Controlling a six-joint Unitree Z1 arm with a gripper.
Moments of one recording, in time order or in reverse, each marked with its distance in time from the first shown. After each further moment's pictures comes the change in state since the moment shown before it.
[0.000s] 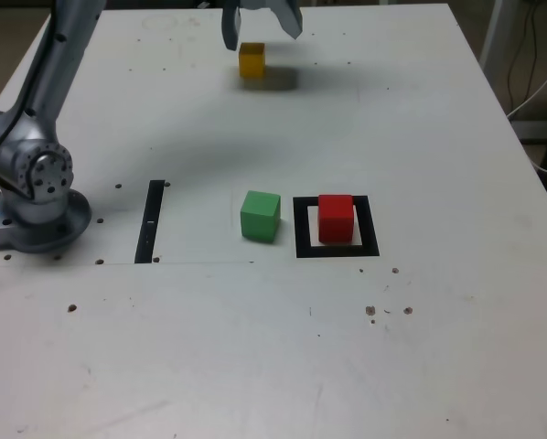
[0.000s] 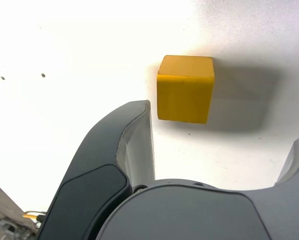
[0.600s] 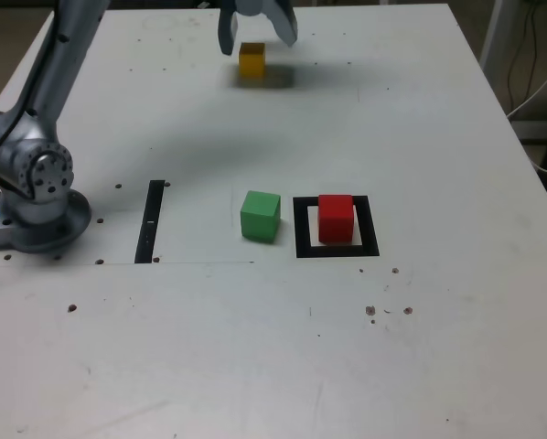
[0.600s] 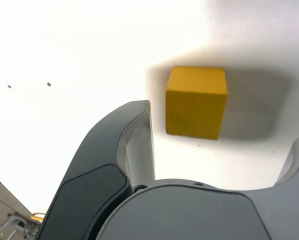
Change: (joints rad) arm 0.011 0.032 0.001 -0.006 0.024 0.011
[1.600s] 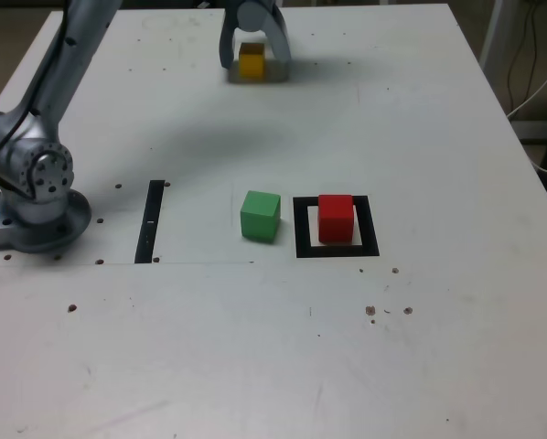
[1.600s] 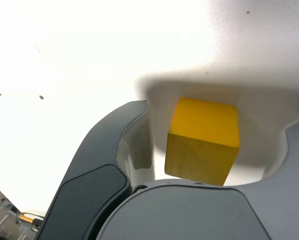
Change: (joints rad) arm 0.009 0.077 -0.023 -0.012 0.028 -0.073
